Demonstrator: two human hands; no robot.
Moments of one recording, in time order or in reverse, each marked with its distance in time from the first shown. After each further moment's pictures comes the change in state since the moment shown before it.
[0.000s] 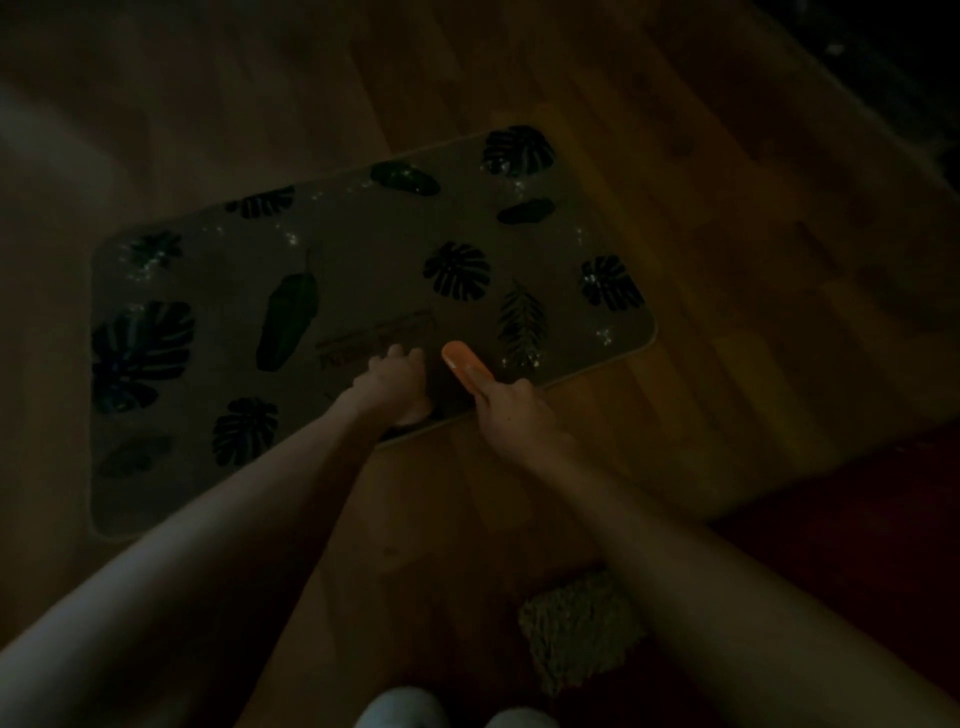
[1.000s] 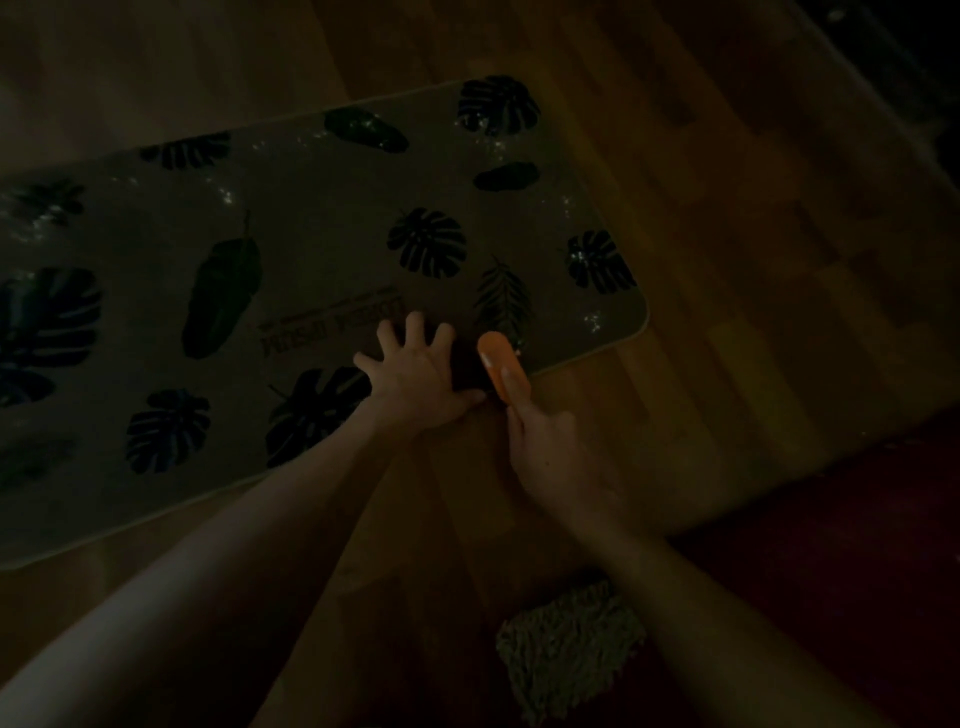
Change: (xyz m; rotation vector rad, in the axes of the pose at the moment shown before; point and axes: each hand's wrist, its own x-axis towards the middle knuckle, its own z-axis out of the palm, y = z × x) left_hand 0.033 0.048 0.042 0.043 0.179 0.080; right_hand -0.035 0.047 0.004 -0.053 0.114 0.125
